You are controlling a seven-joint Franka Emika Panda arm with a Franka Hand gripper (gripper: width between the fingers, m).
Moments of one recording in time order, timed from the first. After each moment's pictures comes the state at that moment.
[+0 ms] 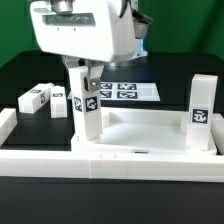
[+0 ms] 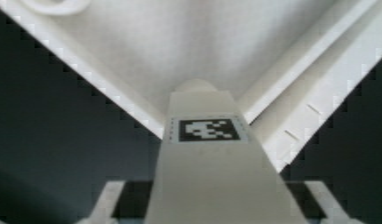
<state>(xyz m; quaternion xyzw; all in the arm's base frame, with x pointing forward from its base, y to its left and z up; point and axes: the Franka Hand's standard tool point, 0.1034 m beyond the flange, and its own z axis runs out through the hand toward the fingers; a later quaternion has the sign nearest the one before) 0.604 -0.078 0.107 -0.85 0.52 -0.01 0.07</state>
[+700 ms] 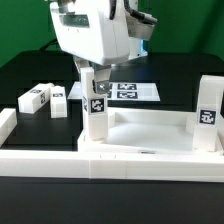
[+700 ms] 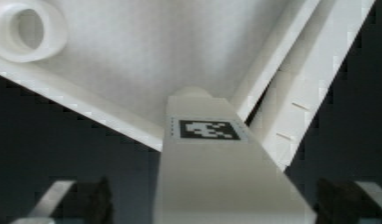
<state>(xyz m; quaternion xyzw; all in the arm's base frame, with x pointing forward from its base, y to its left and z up) 0.605 -0.068 0.107 -0.86 0.51 0.00 0.06</state>
